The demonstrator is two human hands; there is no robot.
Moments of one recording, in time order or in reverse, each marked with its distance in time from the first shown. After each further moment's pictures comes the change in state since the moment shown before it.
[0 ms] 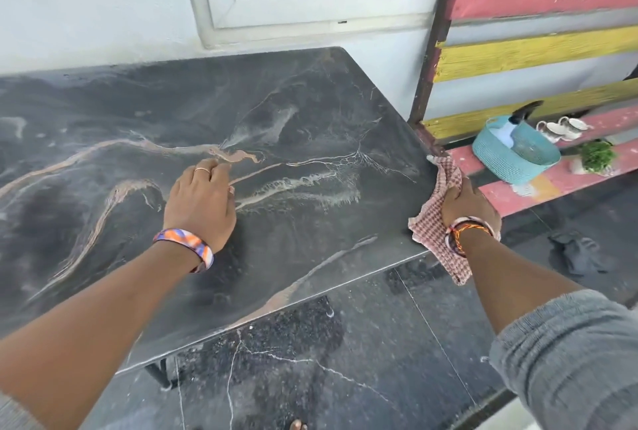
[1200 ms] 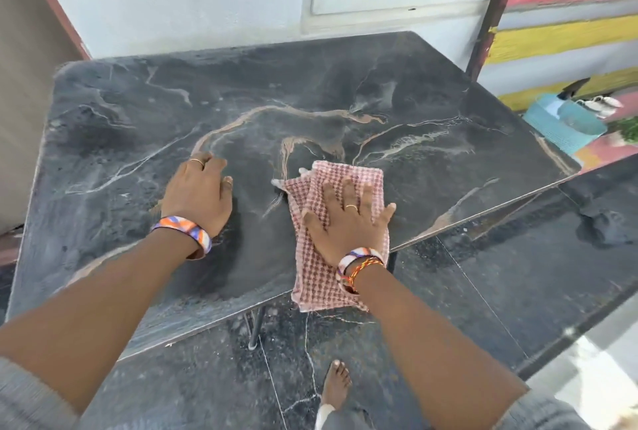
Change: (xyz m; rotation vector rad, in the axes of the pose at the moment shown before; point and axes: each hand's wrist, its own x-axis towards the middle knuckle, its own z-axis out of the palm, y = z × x) left_hand -0.091 -0.252 -0.060 -0.106 0.032 -0.042; right_hand -0.380 -0.232 0.102 -0.086 -0.104 -0.578
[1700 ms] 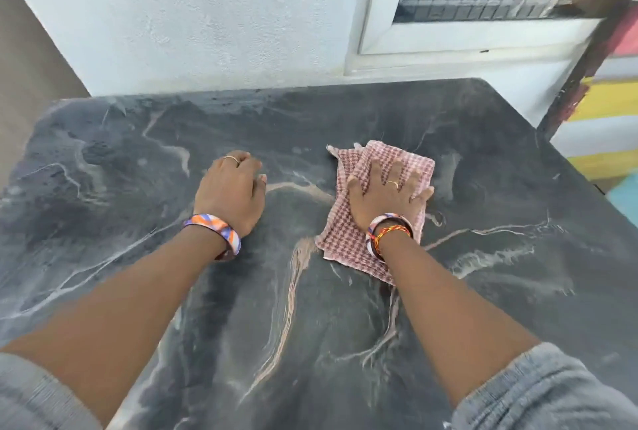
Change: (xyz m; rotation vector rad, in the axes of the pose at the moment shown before) left_hand 0.183 0.013 0.035 -0.051 0.002 -0.062; right_hand 0.262 -0.005 -0.026 -0.067 0.008 0.138
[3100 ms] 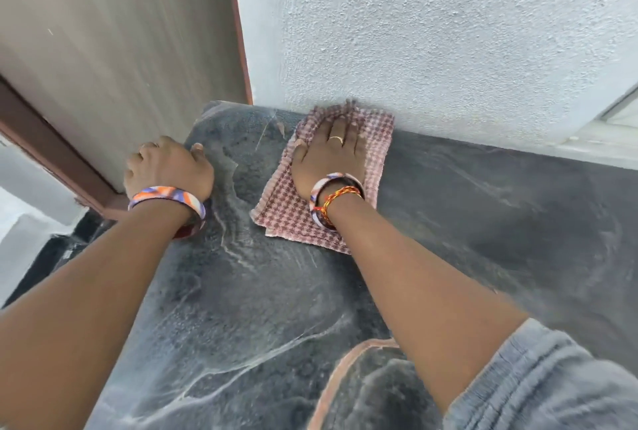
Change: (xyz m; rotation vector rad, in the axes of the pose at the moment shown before) left_hand 0.083 -0.252 -0.069 0.134 0.173 -0.896; right_hand 0.041 -0.357 0.029 0.067 -0.021 -0.630
